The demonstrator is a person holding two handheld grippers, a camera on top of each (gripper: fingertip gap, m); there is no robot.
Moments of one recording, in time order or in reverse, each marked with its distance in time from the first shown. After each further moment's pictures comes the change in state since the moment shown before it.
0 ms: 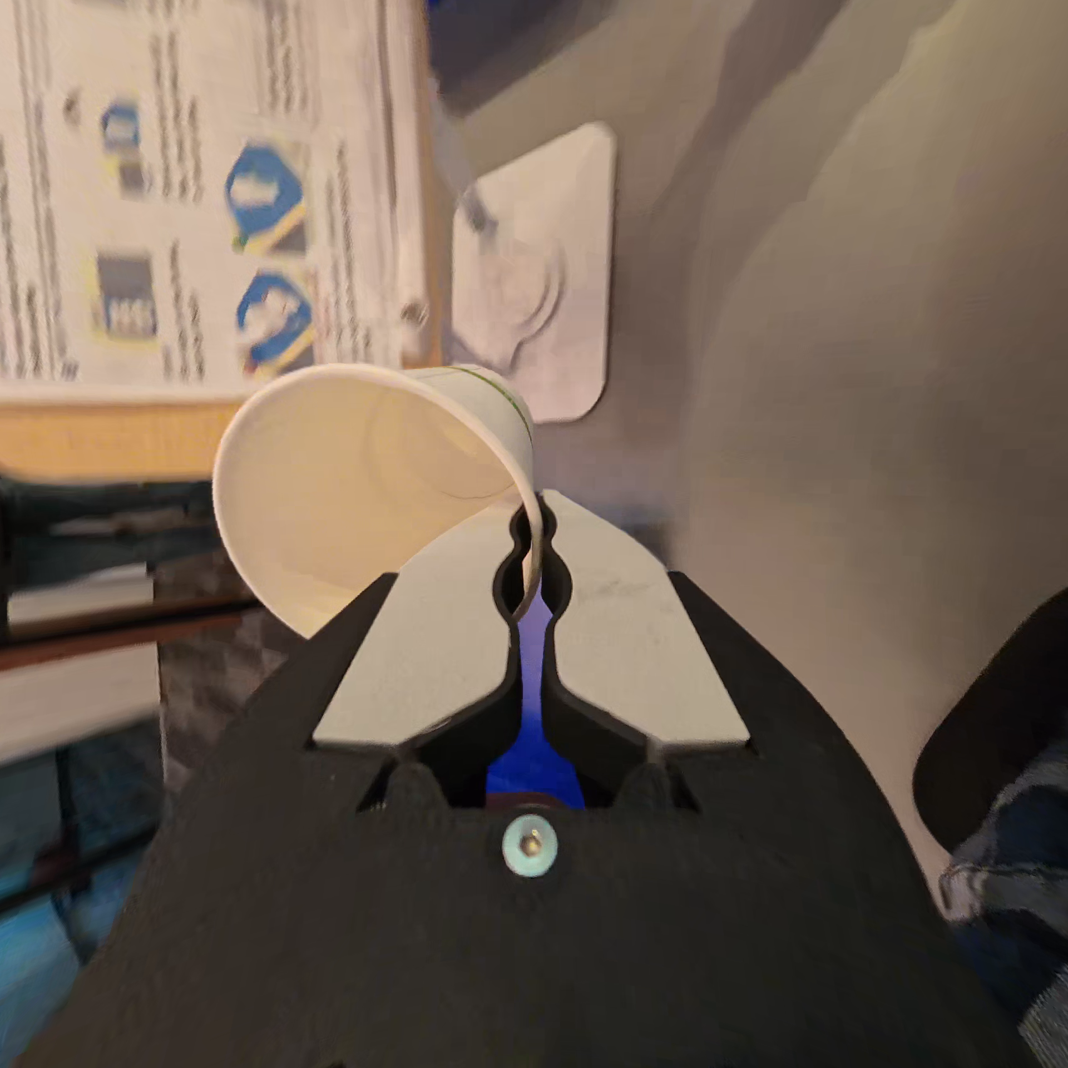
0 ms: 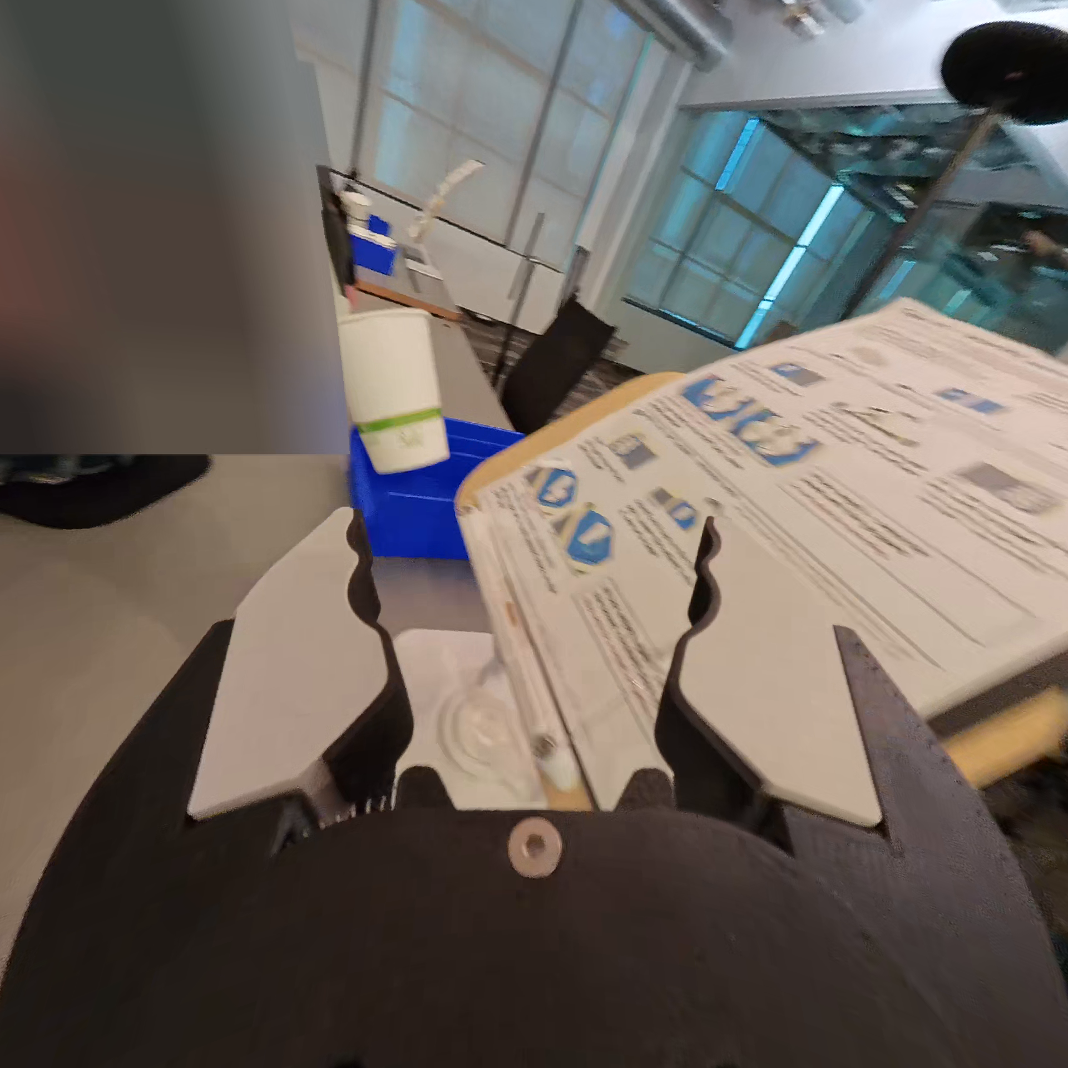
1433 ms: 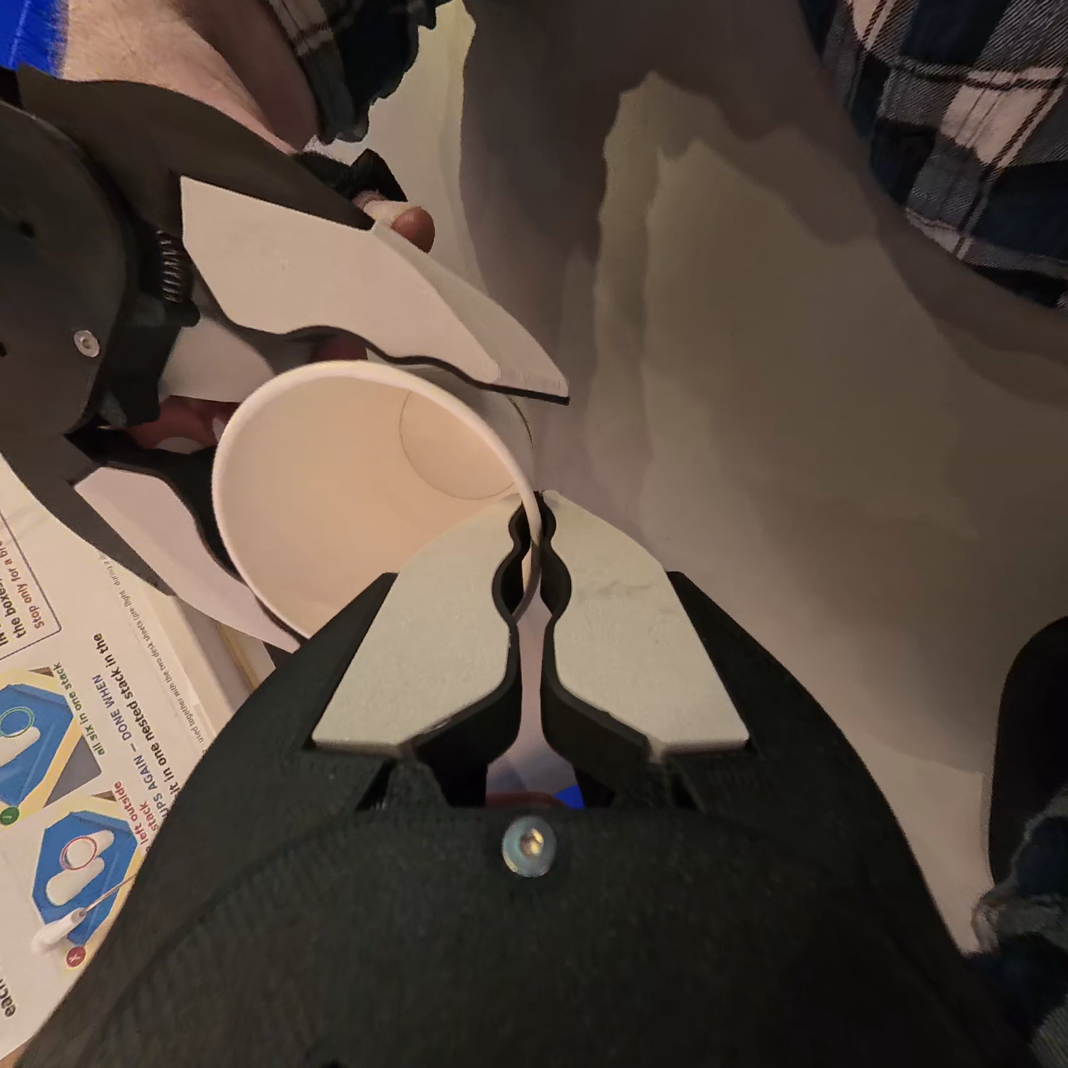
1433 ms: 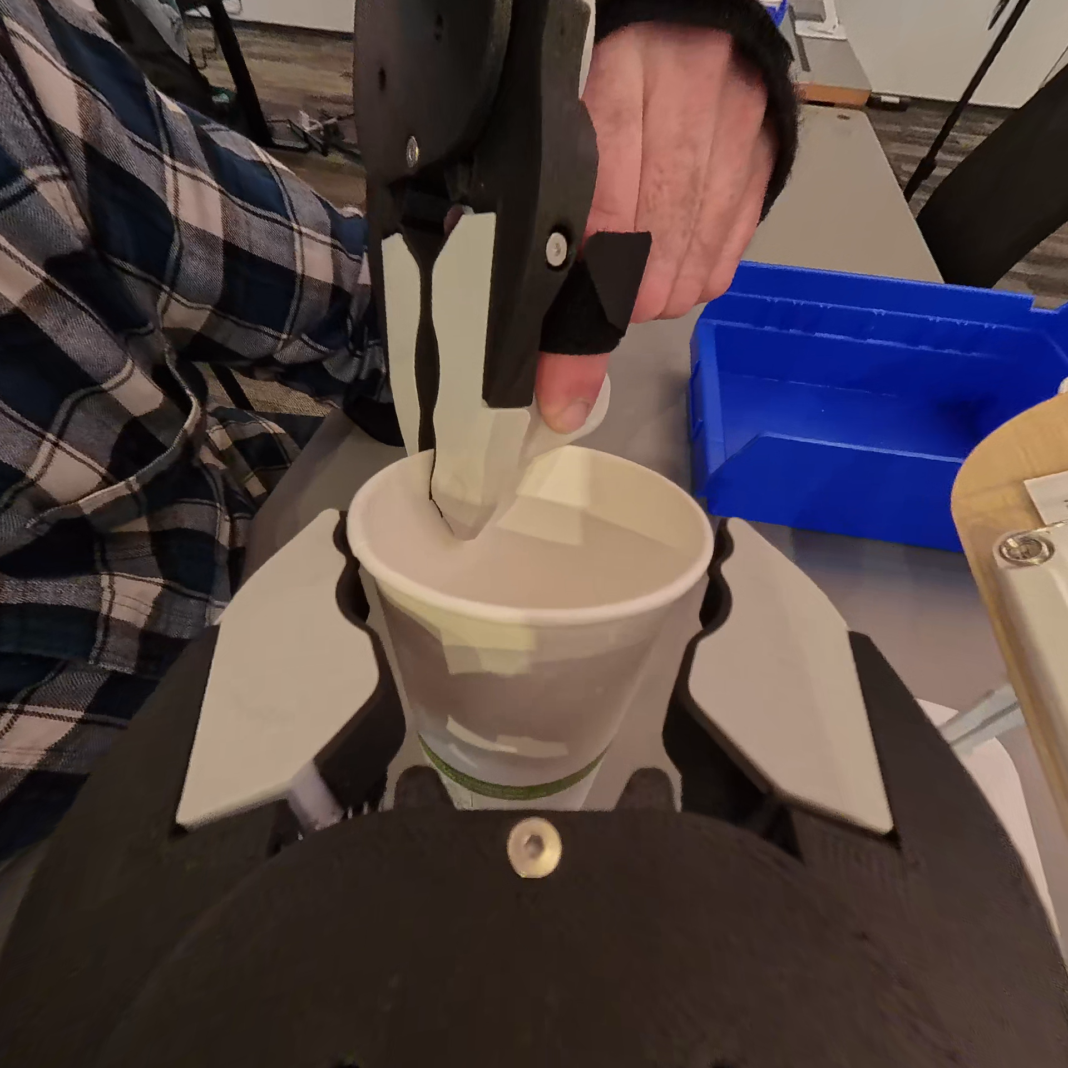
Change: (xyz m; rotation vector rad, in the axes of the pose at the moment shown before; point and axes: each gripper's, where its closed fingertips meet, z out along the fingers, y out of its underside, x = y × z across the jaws) left arm 0.095 -0.108 0.073 0.193 0.379 0.366; right arm -0.177 0.066 0.111 -0.253 -0.588 0.215
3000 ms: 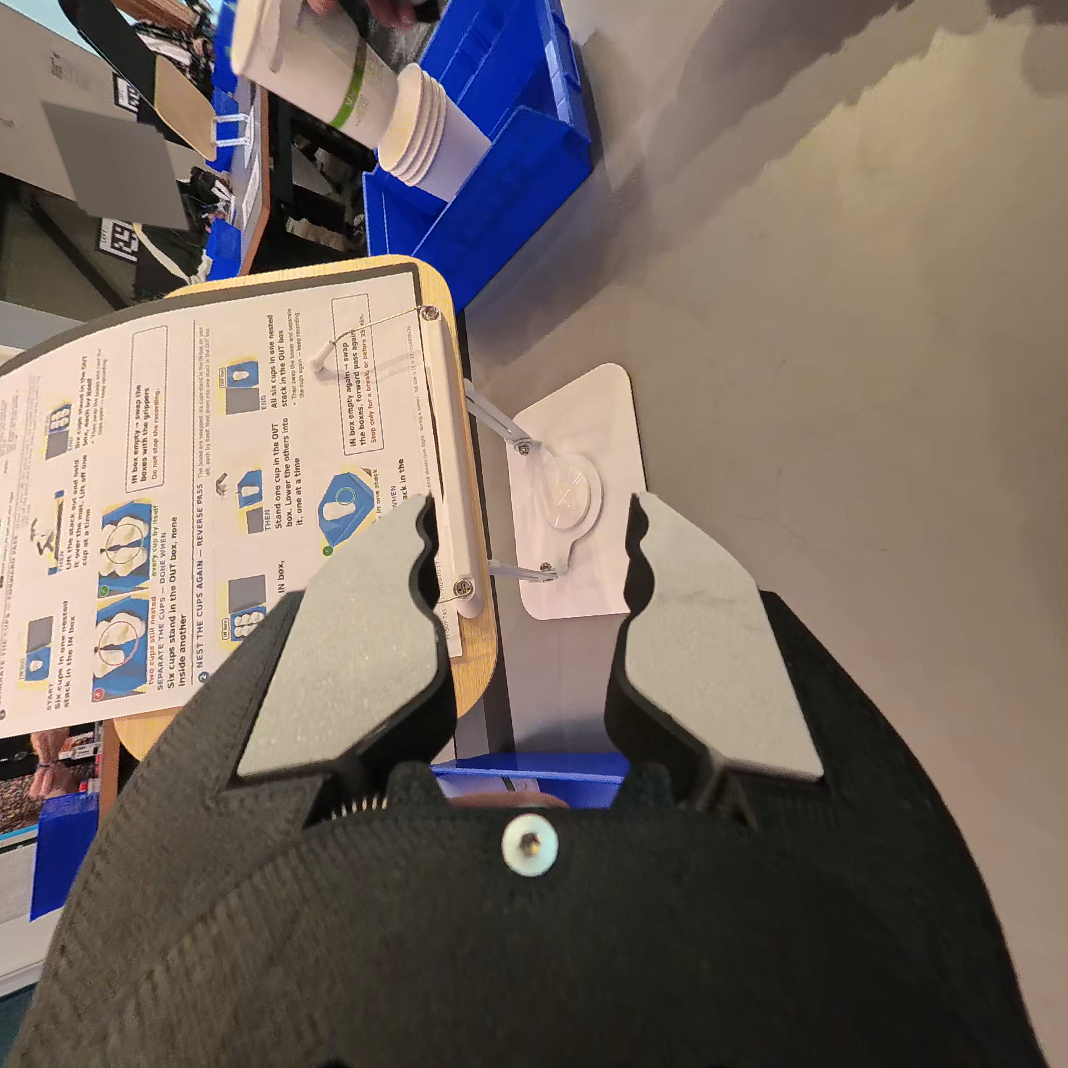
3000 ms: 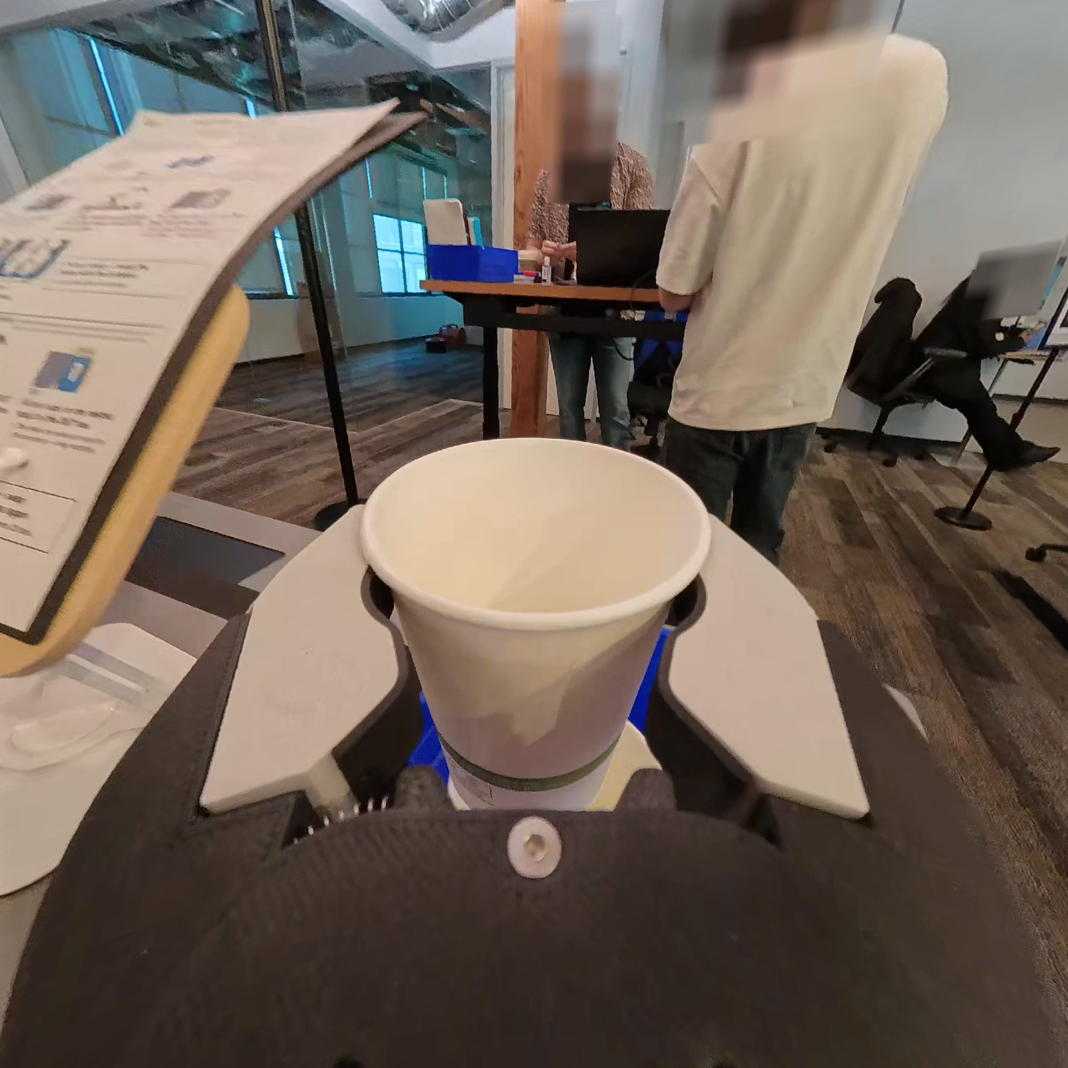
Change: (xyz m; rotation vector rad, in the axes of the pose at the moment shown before) left arm -0.065 0.022 -0.067 -0.015 -0.496 -0.090; right arm 0.138 0.125 -0.477 0.349 1.417 0.241
